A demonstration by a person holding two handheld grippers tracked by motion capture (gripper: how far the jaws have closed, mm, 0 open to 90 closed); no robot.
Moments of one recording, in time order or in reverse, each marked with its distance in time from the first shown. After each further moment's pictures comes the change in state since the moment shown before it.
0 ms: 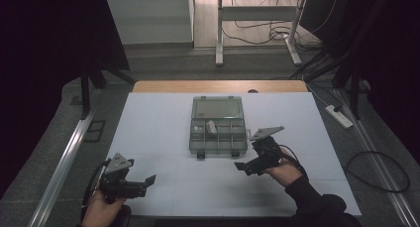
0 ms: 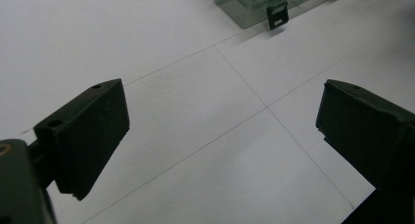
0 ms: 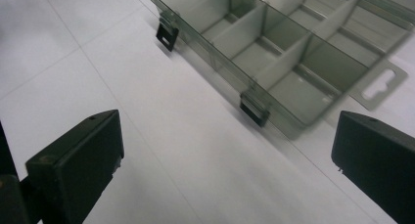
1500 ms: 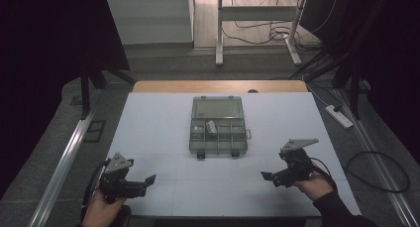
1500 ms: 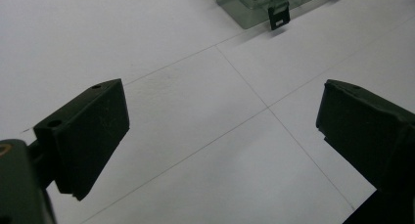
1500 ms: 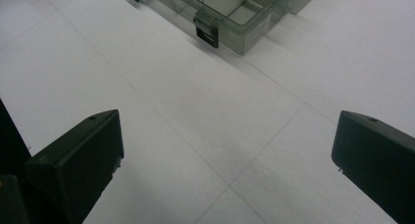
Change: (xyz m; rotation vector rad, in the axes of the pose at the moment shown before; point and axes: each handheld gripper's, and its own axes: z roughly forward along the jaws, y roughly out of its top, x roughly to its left) left arm 0.000 0.000 0.000 0.001 0.004 -0.007; right arm -0.020 -0.056 -0.053 0.003 -0.059 0.073
